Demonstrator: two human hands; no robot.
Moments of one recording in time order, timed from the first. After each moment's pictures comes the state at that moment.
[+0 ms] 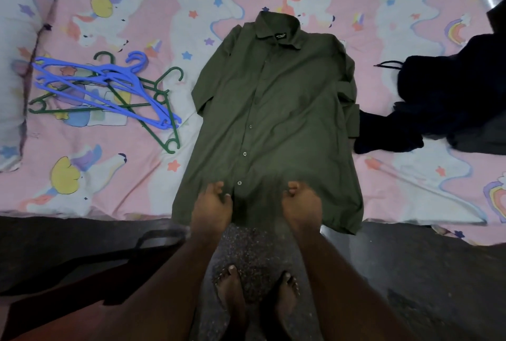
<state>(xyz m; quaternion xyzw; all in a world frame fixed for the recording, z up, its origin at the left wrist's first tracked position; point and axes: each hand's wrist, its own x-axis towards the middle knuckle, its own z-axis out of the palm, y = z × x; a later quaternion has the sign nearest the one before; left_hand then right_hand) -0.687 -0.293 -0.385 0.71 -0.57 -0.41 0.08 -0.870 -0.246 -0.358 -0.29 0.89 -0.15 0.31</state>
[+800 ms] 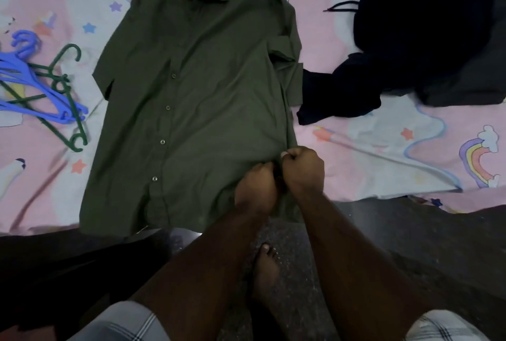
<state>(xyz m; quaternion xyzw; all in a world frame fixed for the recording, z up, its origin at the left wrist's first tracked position) -0.946 -0.246 -0.430 0.54 -0.75 -0.39 -0.05 -1.052 -0.231 -0.416 -0.25 0.89 -0.19 0.32</state>
